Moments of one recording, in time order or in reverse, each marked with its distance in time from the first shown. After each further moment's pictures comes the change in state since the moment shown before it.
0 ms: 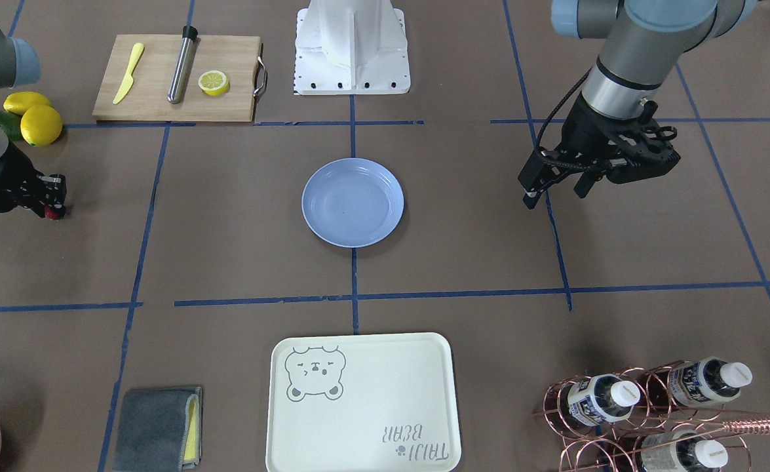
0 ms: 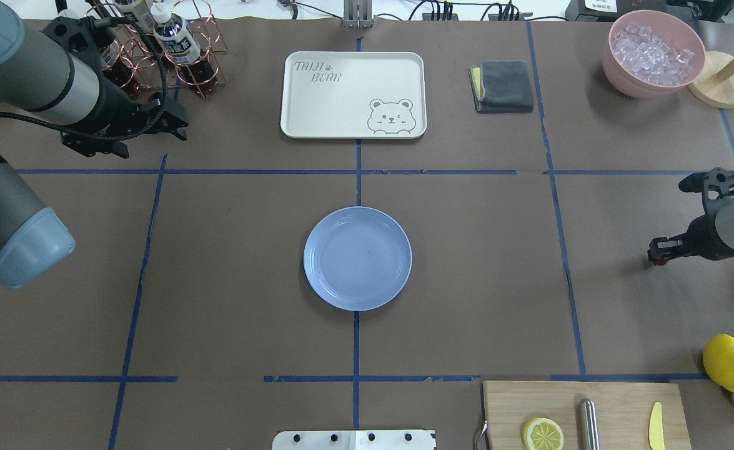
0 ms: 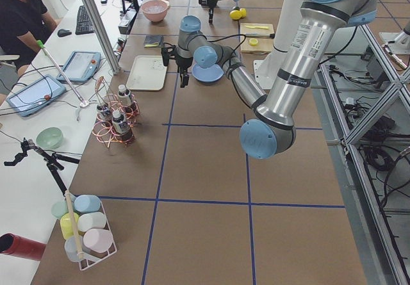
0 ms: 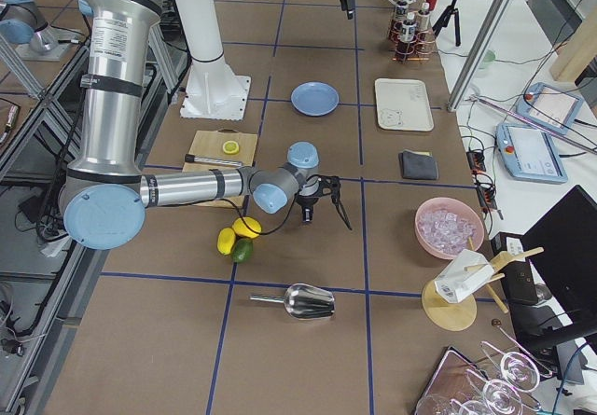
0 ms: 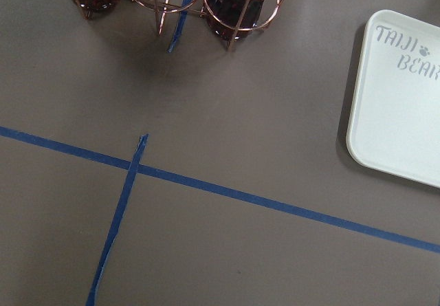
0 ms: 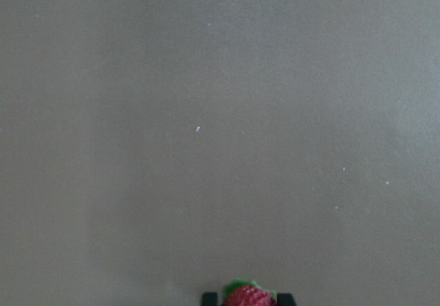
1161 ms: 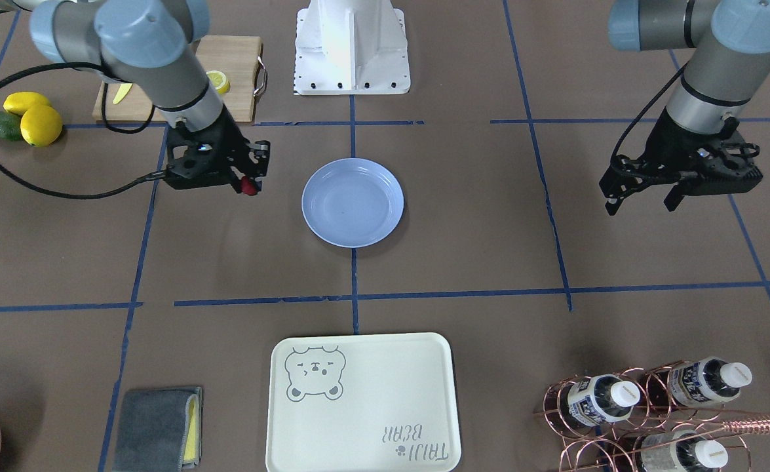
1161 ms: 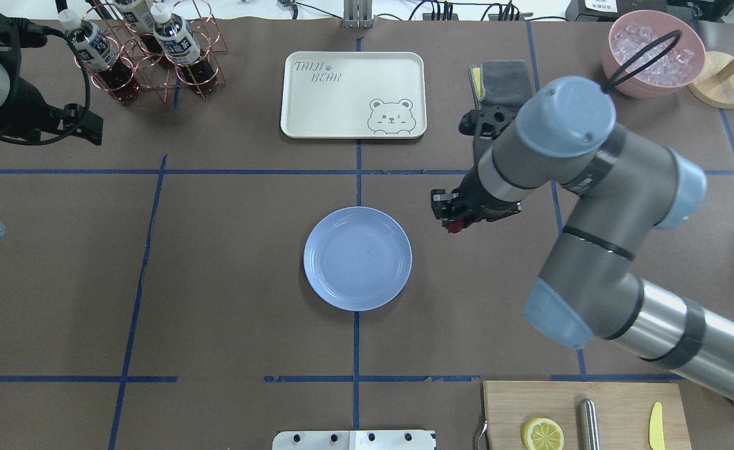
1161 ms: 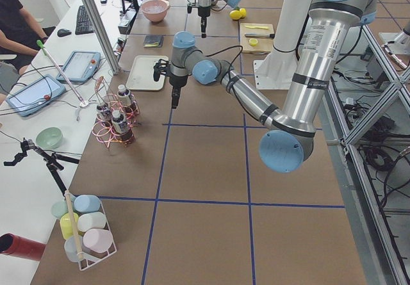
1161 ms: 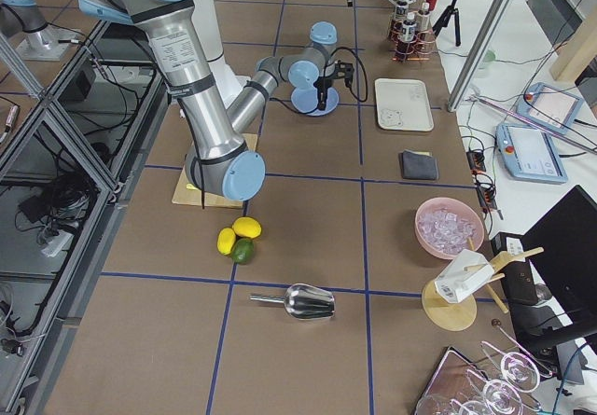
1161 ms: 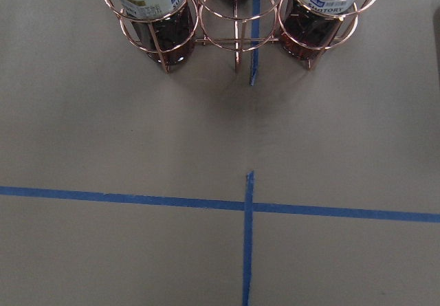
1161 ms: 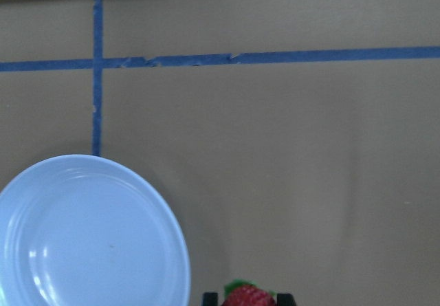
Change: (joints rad) left arm -0.136 0.169 0.008 0.007 0.000 0.484; right arm -0.244 0.691 0.094 -0.590 -0.067 0.324
